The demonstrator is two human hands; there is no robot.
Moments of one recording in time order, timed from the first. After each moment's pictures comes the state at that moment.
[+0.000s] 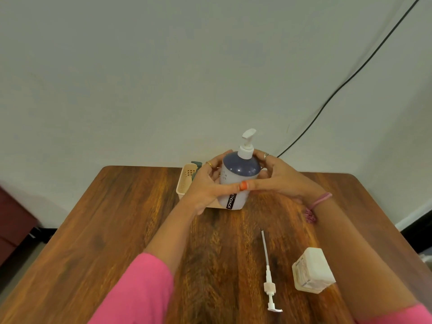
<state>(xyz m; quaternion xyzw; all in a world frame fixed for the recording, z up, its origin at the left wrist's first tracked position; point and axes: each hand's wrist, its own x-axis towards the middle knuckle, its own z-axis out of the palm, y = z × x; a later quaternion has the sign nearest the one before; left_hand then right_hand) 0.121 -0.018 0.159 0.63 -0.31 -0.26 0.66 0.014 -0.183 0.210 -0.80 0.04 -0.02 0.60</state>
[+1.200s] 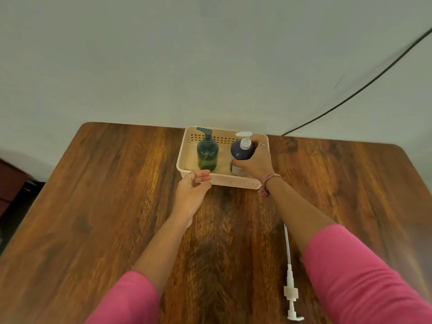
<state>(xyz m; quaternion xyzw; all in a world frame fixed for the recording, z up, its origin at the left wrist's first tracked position) 0.199 -0.022 0.026 0.75 0.03 -0.27 0.61 0.188 -0.219 0.001 -0.83 0.31 -0.13 0.45</state>
